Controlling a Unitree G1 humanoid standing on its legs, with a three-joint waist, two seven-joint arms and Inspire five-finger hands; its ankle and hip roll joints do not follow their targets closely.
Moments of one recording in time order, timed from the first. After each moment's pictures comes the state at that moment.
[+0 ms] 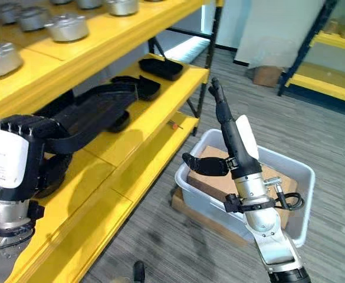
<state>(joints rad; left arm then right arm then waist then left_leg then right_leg) 0.25 0.68 0.18 -0.40 0.85 -0.22 0.65 -0.02 -0.56 0.04 -0.32 -0.08 -0.25 -0.14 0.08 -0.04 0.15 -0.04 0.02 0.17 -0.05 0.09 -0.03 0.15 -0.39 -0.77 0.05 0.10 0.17</state>
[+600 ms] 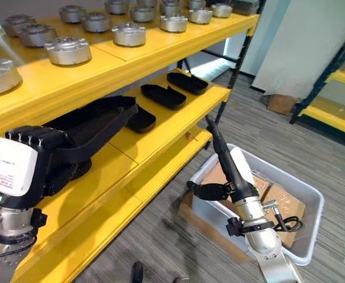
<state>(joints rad) 0.28 0.67 0.17 -0.38 0.87 -0.24 0.64 0.15 -0.56 0.03 -0.31 -0.10 -0.23 -0.10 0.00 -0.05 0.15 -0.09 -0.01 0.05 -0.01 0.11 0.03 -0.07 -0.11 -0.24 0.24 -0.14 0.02</state>
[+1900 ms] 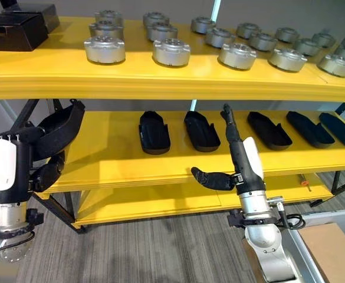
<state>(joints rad) 0.26 0.62 0.17 -0.31 0.71 -0.18 0.62 0.11 -0.50 0.02 -0.30 -0.12 -0.24 -0.18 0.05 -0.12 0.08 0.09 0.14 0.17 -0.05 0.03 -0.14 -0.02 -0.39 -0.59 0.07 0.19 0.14</state>
